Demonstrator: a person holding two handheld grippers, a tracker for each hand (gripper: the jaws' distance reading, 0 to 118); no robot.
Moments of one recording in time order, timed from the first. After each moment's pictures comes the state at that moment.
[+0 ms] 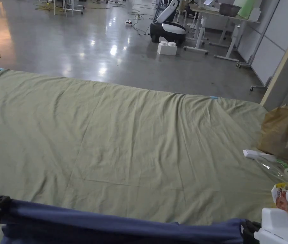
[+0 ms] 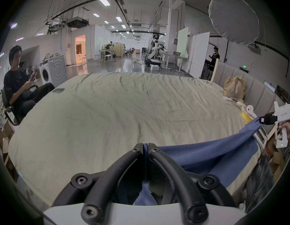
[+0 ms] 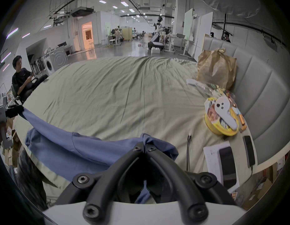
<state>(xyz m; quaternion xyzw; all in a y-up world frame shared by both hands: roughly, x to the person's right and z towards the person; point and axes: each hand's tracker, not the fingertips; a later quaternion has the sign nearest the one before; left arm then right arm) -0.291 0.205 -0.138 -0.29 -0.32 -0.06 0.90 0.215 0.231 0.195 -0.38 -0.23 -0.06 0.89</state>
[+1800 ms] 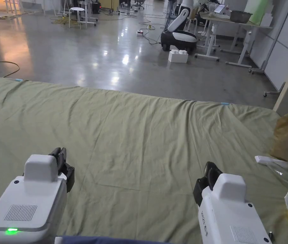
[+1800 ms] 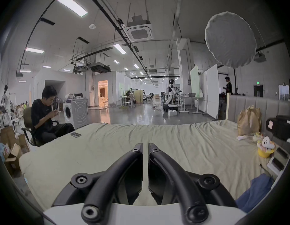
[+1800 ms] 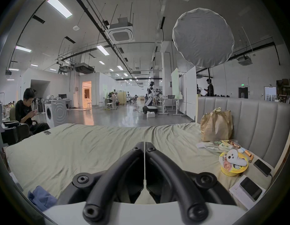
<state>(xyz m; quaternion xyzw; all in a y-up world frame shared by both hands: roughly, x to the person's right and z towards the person) -0.170 0.264 -0.077 -0.05 -0.21 -0.03 0.98 0.095 0.271 0.102 -0.05 -0.29 -0.01 0.96</state>
